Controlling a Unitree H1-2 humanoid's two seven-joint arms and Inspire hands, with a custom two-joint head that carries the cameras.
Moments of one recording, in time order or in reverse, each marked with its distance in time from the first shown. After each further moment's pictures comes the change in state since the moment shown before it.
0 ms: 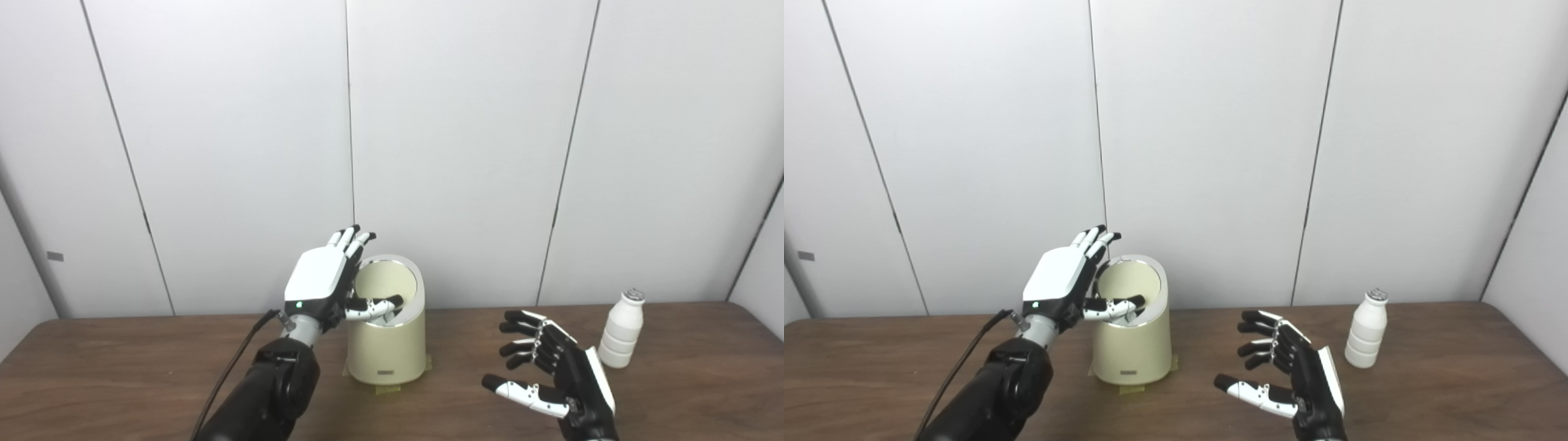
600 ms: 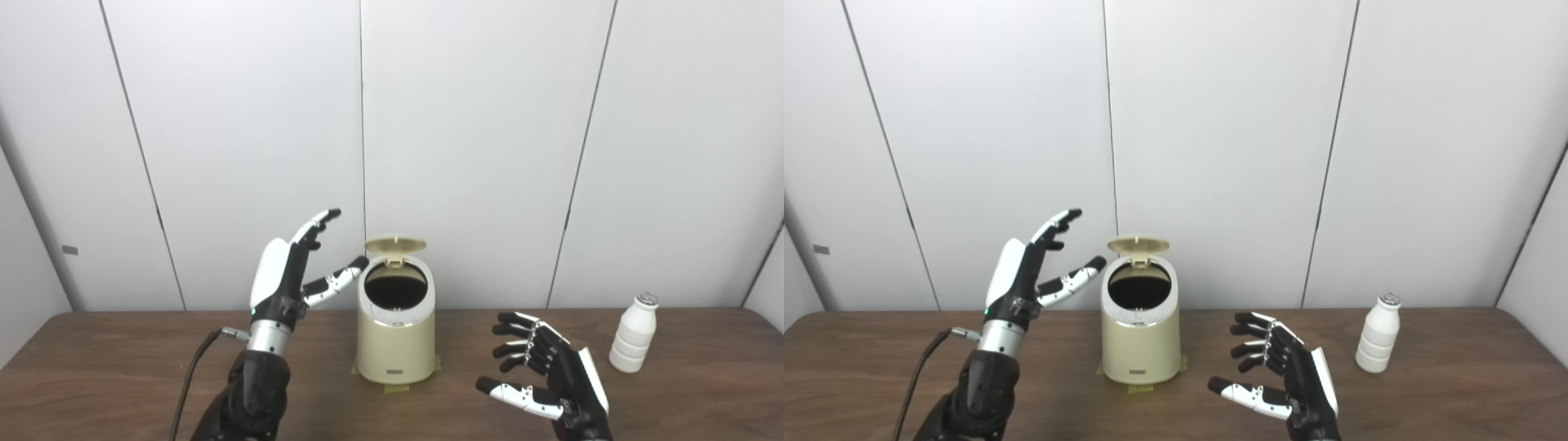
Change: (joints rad) left arm 0.141 -0.071 0.307 -0.303 -0.416 -0.229 0.016; right arm 0.000 0.002 0.015 0.001 0.003 0.001 0.012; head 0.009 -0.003
